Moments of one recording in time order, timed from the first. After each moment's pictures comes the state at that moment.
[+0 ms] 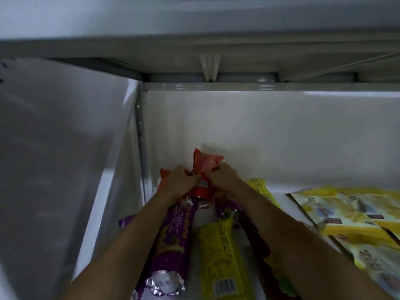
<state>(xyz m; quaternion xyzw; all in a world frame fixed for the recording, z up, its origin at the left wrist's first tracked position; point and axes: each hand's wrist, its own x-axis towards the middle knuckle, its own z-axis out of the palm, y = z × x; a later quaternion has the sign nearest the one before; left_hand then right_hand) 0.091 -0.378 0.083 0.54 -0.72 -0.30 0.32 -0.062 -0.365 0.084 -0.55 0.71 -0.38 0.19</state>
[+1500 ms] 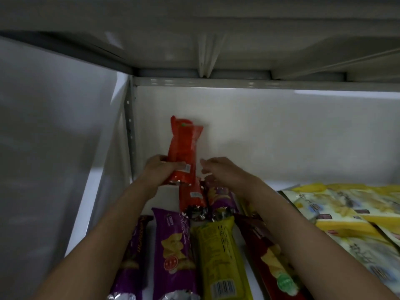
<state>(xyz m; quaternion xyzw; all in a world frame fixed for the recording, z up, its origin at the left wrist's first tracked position) 0.125 -0.403 0.094 0.45 -0.60 -0.49 0.44 -0.070 -0.334 0.106 -0.58 0.61 -0.41 0.35</state>
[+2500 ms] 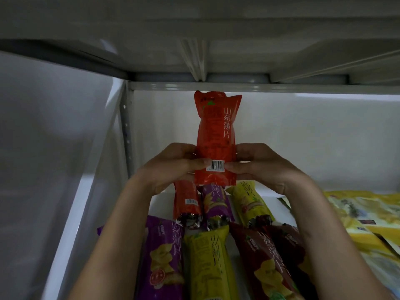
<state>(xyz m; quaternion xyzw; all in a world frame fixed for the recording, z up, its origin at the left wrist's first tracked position) 0.091 -0.336 0.154 0.29 -0.74 -0.50 0.33 -0.142 -0.278 0.149 -0.62 0.51 -0.48 0.35</state>
